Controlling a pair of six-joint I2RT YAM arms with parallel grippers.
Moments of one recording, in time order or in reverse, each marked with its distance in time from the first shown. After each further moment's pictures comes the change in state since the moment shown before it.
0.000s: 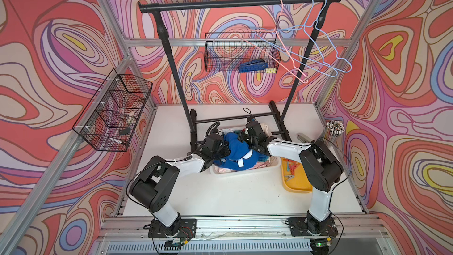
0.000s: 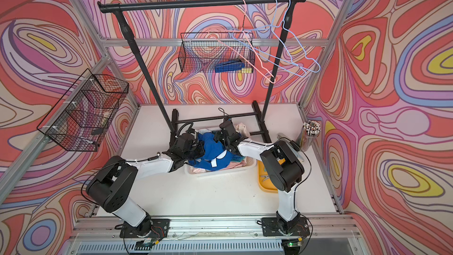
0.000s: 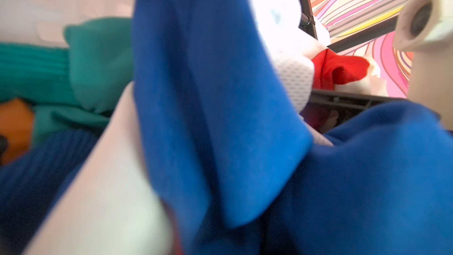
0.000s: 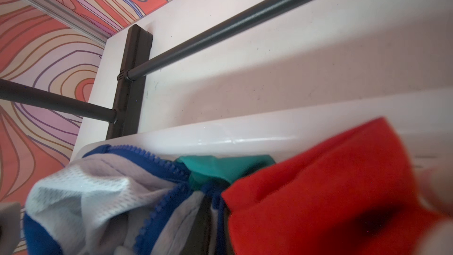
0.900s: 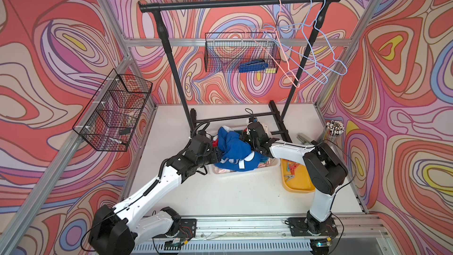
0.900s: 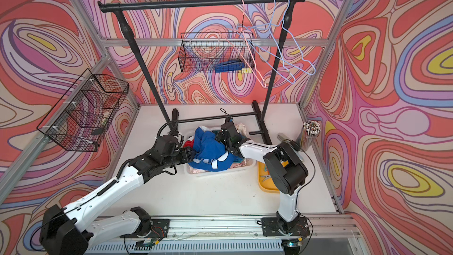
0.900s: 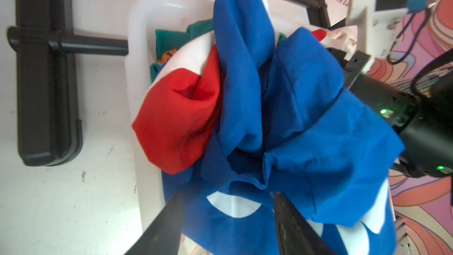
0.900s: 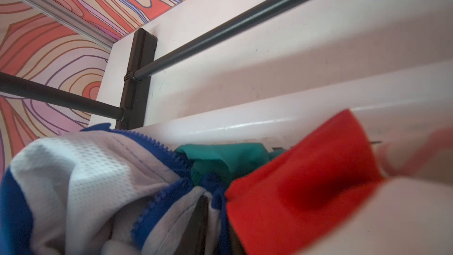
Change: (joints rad) left arm -0.022 -0.550 0.072 -0.711 -0.148 0.134; right arm 0.002 -0.077 -0.036 -0.034 0.017 0.004
